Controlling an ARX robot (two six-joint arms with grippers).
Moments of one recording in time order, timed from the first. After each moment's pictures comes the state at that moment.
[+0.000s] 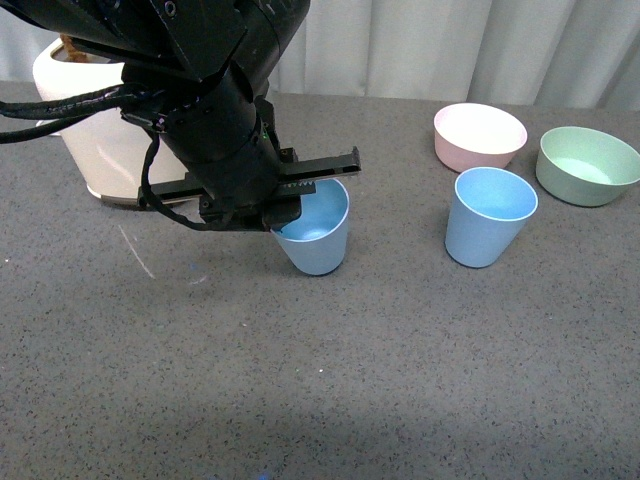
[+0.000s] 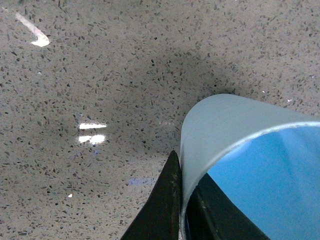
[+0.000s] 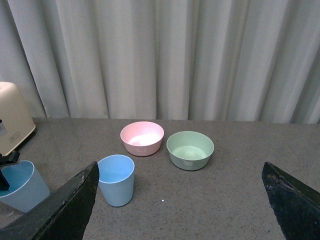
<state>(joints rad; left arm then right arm) -0.42 2.15 1.33 -0.28 -0.05 -0.48 0.00 0.00 0.00 0.00 0.00 0.00</state>
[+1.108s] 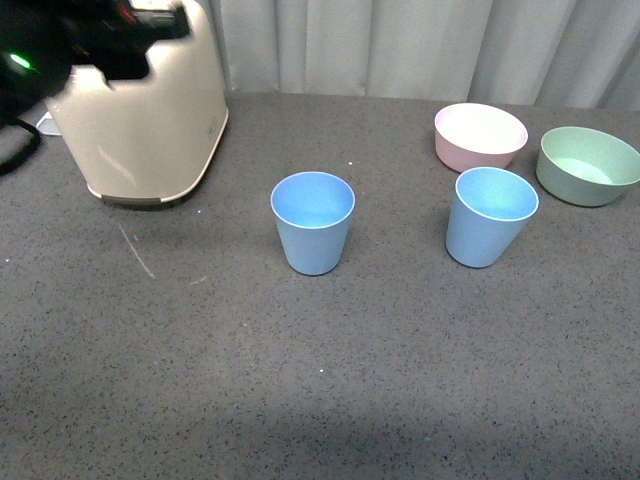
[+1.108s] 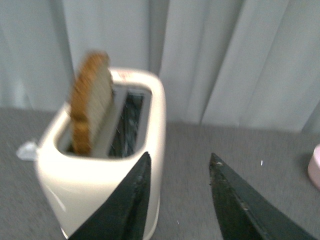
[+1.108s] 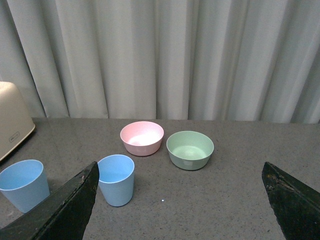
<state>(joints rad) -0.26 1.78 0.59 1.20 -0.25 -0.05 0.00 0.00 0.00 0.00 0.00 0.00</state>
